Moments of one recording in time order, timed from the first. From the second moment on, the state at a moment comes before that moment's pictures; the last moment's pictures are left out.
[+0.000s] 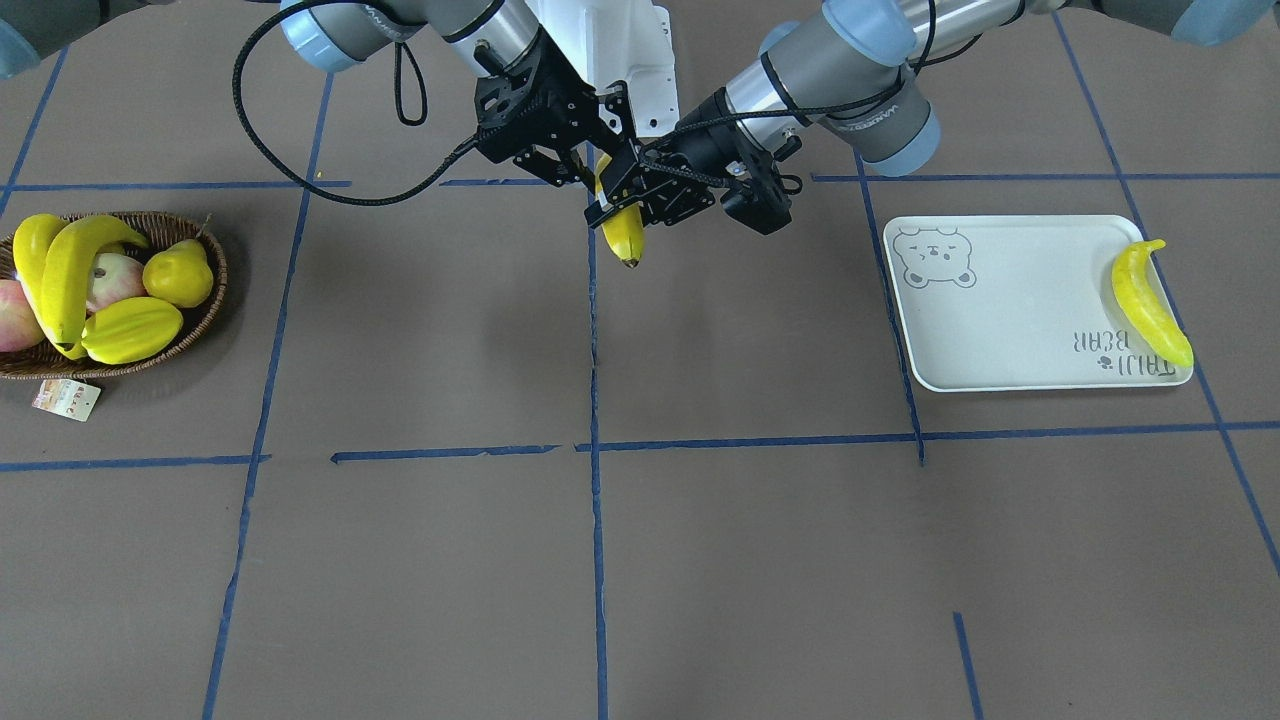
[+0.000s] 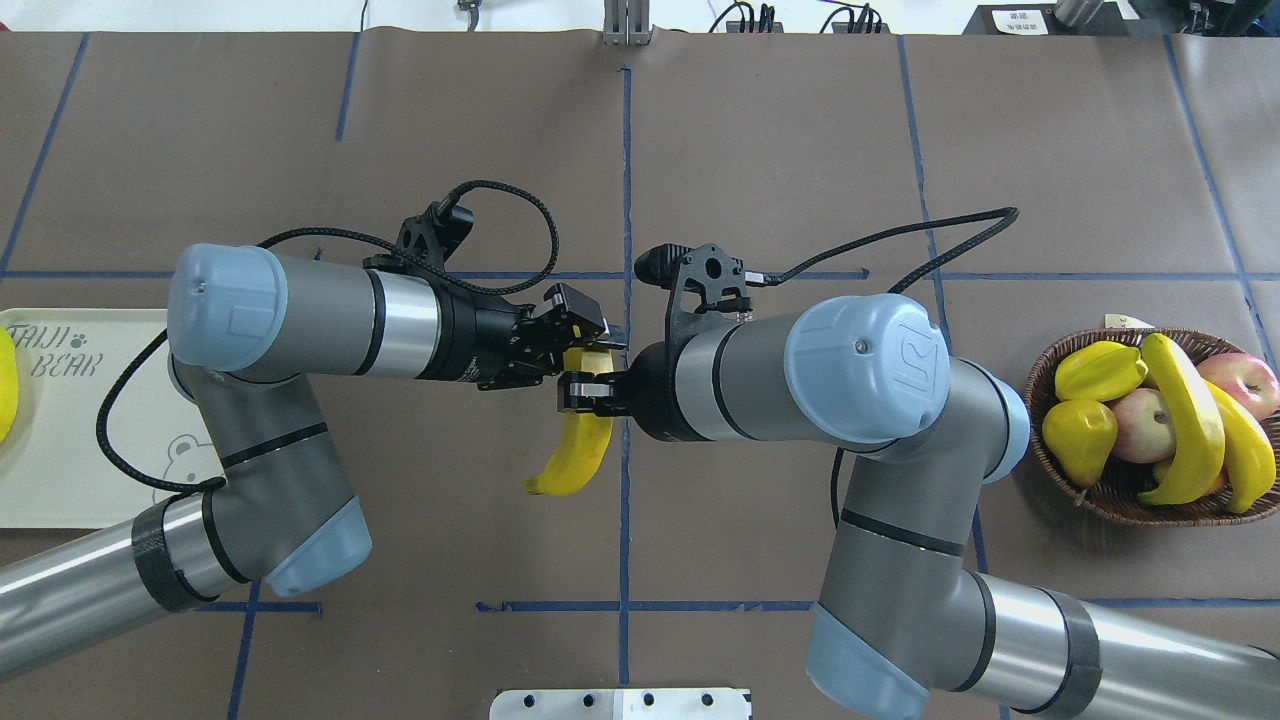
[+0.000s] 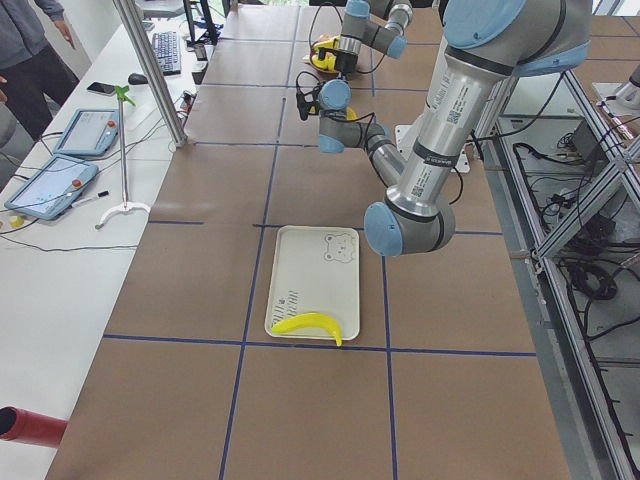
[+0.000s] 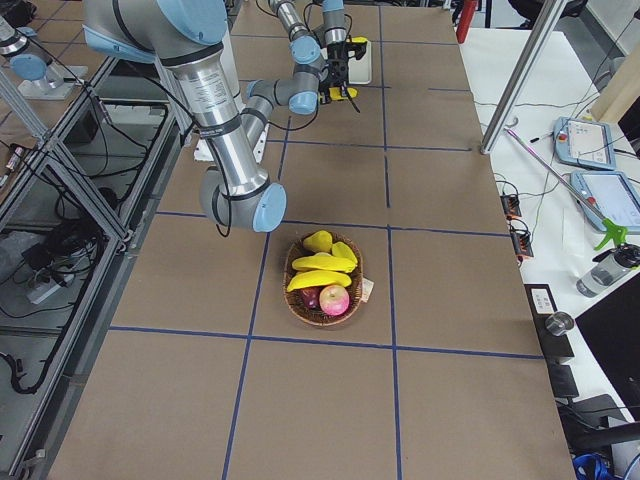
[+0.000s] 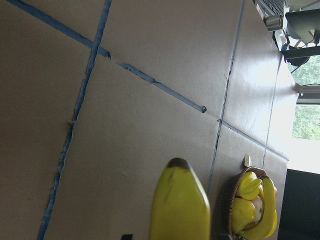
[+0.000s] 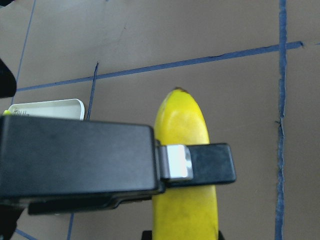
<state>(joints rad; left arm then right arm) -0.56 -2.08 -1.70 -2.56 -1.94 -1.82 0.42 -1.00 1.90 -1.11 1.77 1.37</state>
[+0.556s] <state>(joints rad) -0.57 -2.07 -1.71 -2.53 -1.94 -1.81 0.42 -1.00 1.90 -1.11 1.78 1.37</state>
